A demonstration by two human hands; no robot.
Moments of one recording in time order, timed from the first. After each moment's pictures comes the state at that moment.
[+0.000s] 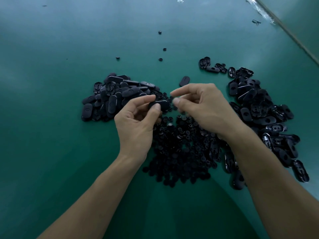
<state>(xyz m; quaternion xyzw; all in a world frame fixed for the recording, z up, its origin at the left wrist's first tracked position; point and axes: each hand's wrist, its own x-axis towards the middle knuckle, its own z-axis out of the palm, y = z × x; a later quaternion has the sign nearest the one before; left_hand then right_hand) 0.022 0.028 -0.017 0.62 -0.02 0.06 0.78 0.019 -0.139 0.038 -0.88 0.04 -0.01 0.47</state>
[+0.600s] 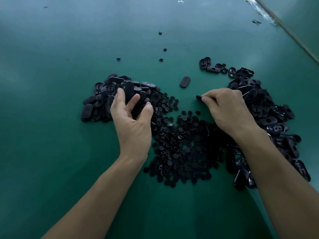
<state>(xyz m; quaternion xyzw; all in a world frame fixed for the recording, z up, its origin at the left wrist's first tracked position) 0.027 0.029 -0.021 0.63 0.06 0.09 0.77 0.018 -0.180 0.019 -0.97 0.09 -0.08 0.21</state>
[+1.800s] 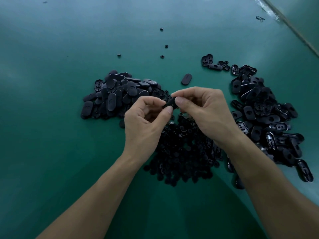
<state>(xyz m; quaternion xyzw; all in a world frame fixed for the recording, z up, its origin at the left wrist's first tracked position) 0.016 0.027 -0.014 0.66 -0.08 0.02 0.74 0.008 -0.130 0.024 -0.81 0.02 -0.06 0.59</state>
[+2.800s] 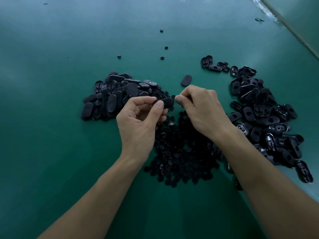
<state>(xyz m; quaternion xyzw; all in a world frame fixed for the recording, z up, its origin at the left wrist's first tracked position) 0.018 0.028 -0.015 0.60 -0.03 0.05 0.80 0.028 -0.129 0.018 -0.95 0.05 -0.06 0.31</state>
